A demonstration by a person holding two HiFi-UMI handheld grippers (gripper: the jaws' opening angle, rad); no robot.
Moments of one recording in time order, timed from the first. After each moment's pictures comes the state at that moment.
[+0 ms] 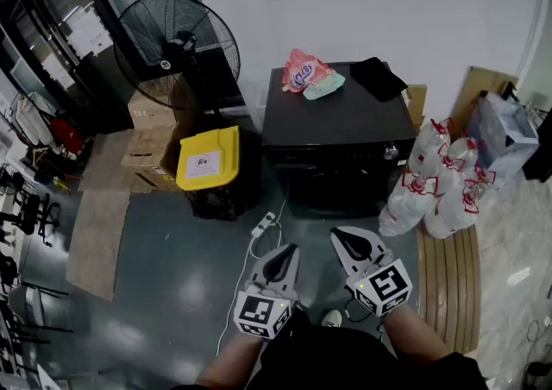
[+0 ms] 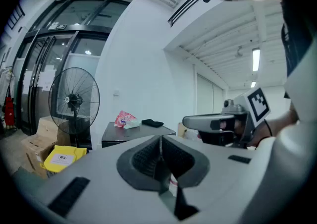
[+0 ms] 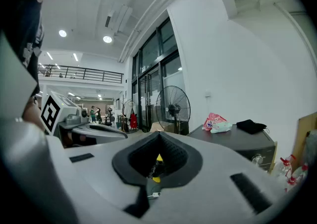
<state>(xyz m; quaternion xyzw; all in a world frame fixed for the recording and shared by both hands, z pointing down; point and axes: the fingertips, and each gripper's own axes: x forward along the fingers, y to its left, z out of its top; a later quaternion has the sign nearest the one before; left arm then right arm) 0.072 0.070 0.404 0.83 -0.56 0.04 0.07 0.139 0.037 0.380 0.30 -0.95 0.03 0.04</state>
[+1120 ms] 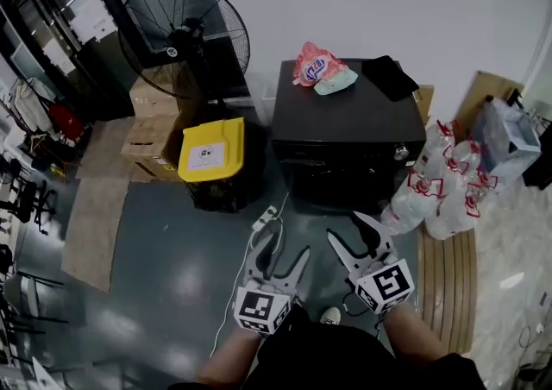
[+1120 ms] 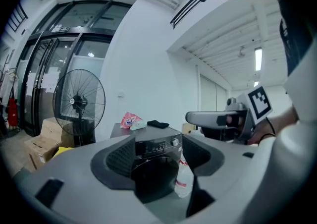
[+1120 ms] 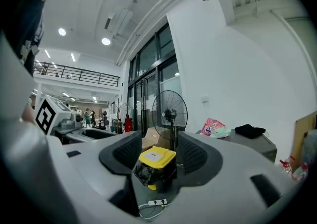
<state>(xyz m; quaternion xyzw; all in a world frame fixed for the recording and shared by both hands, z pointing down) 0.029 0.060 0.405 0.82 -0.57 0.04 0.06 0.110 0.019 0.369 0.33 -0.94 0.02 0.01</state>
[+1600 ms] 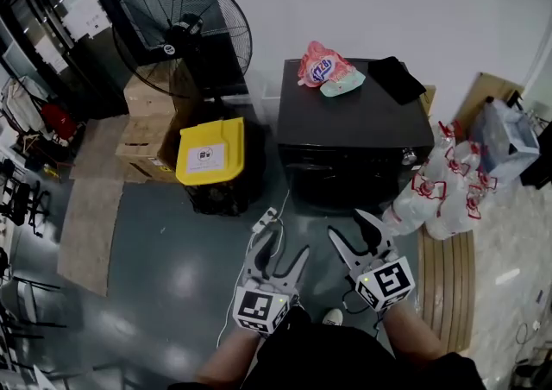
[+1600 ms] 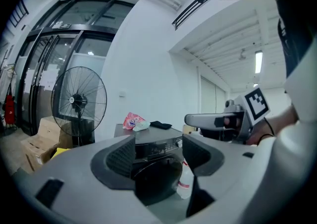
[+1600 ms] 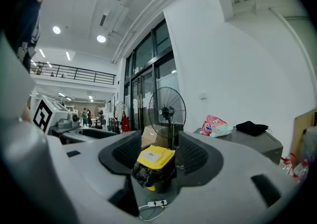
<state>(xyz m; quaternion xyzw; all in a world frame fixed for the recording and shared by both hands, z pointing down) -0.017 0.027 0.409 0.82 -0.56 0.03 0.06 0.068 -0.019 0.378 0.34 -0.94 0.03 0.02</state>
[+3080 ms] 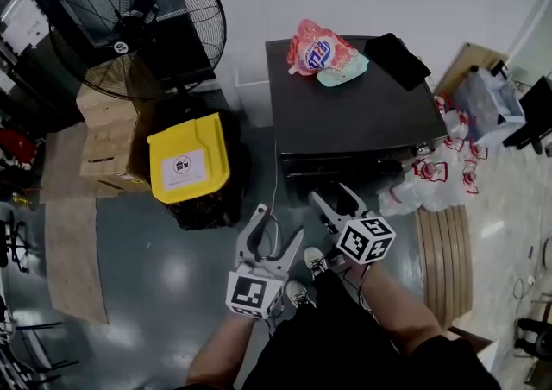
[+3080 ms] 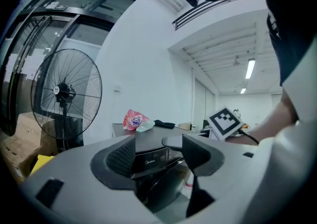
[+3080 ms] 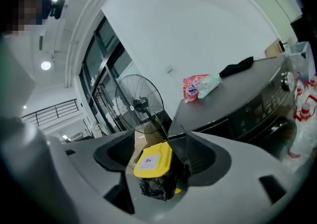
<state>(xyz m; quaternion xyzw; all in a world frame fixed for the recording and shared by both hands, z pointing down) -0.127 -0.128 0.444 0.86 -0.50 0.02 0.07 -0.045 -0.209 0.512 0.44 -0.84 0.30 -0.04</state>
